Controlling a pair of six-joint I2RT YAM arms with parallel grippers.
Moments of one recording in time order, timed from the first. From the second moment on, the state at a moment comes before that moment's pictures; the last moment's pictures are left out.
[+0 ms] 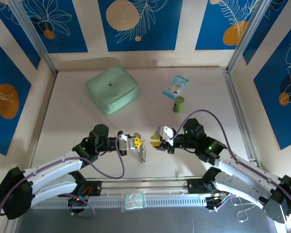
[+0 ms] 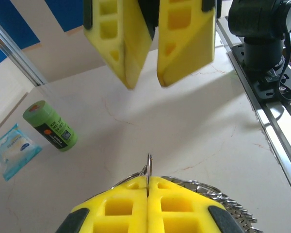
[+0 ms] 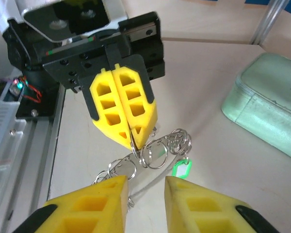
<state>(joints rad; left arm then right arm) -0.78 0.96 0.41 0.25 0.58 0.55 0.79 0.82 0.56 -0.15 -0.52 -0.39</state>
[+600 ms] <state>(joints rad) -0.79 0.94 0.44 0.17 0.49 0.48 0.85 0.91 0.57 -0.10 -0.40 -0.45</state>
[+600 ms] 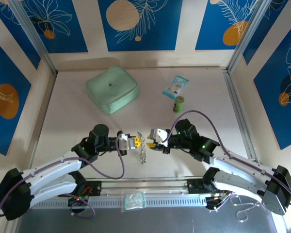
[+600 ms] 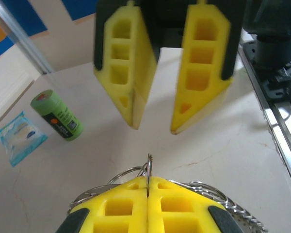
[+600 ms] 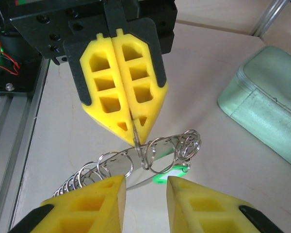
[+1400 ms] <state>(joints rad) -0.76 0.88 0.74 -0.29 -0.39 0.00 0.99 1.19 0.68 -0.10 -0.44 -0.29</state>
